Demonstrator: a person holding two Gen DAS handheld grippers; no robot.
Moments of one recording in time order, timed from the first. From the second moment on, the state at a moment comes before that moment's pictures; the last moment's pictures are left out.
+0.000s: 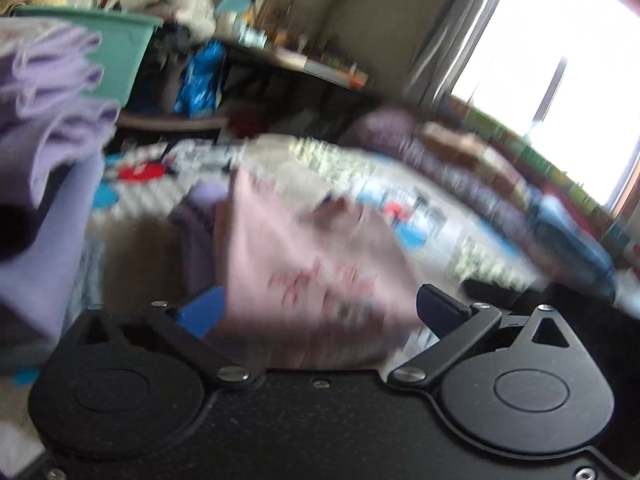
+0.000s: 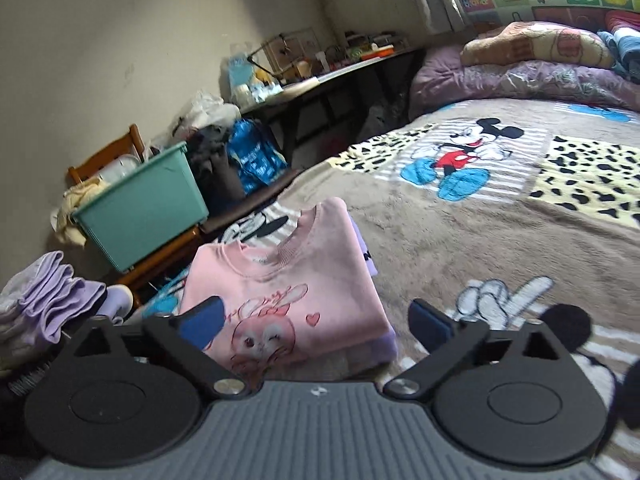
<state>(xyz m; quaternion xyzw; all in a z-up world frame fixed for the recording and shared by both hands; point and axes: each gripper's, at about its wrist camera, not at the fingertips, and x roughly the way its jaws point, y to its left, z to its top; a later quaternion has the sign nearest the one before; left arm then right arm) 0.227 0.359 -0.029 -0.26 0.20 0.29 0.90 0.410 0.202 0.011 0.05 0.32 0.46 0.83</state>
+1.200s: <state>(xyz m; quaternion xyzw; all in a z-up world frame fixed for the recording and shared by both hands) 0.146 0.325 0.037 -0.17 0.25 0.29 0.91 0.304 0.180 0.069 -0.09 0.36 0.35 0.86</state>
